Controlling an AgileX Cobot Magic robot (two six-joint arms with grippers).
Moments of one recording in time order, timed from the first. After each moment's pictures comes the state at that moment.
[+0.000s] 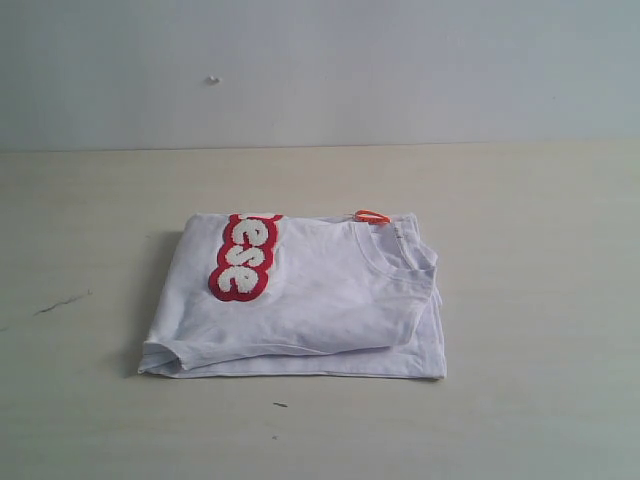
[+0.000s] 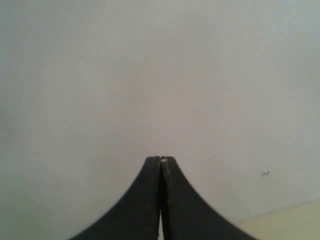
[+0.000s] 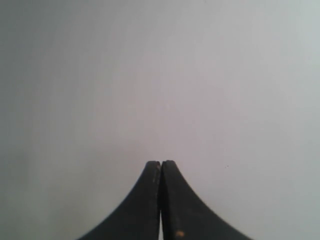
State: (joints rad) left arm -0.01 0.00 -0.55 -0.05 0.37 0.42; right arm 0.23 0.00 -0.95 0.17 0.51 -0.04
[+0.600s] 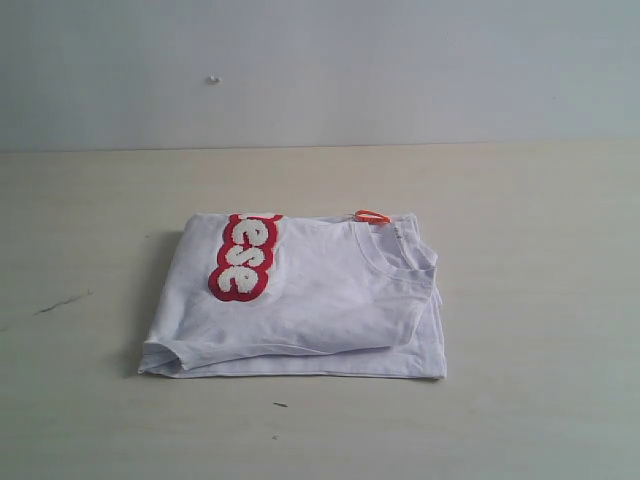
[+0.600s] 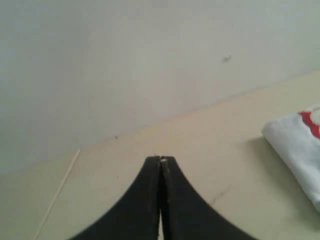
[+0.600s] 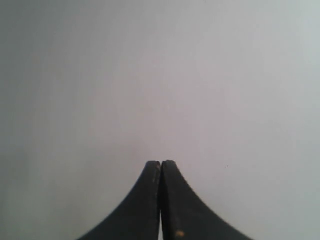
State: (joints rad) left arm -0.01 0.00 -0.19 -0.05 0.37 0.42; right arm 0.23 0.00 -0.95 0.17 0.51 -0.04
